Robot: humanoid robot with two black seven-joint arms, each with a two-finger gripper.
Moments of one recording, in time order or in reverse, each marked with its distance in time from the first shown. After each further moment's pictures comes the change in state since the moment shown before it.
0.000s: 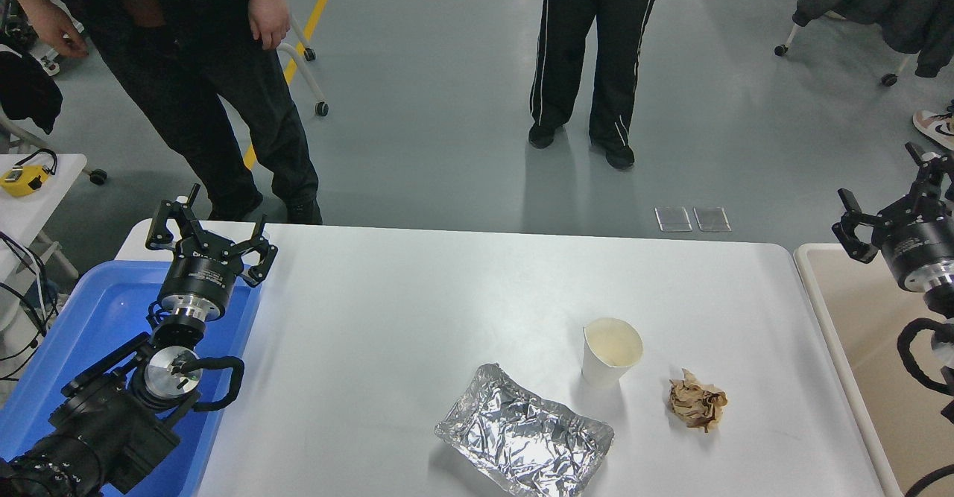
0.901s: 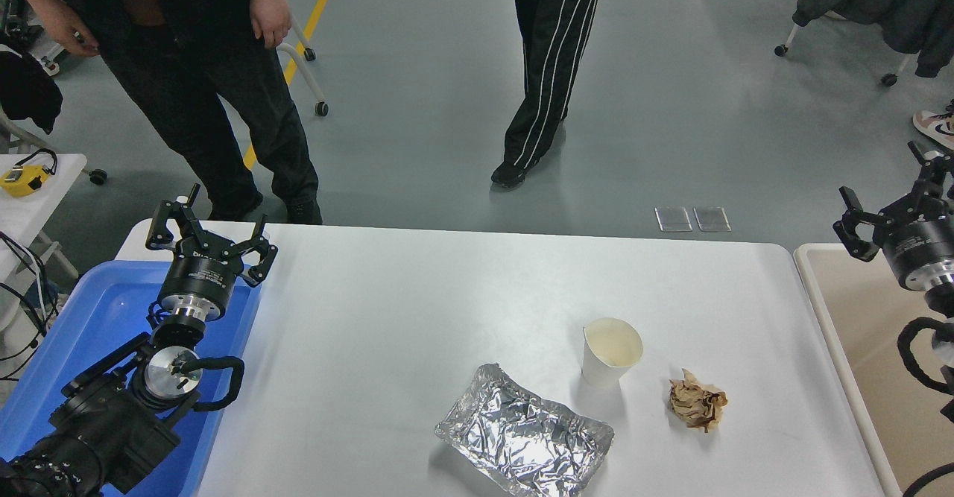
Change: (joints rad) left arm 0.000 0.000 0.000 0.000 0.000 0.000 0.000; right arm 0.000 0.002 0.014 0.002 0.002 0.004 0.000
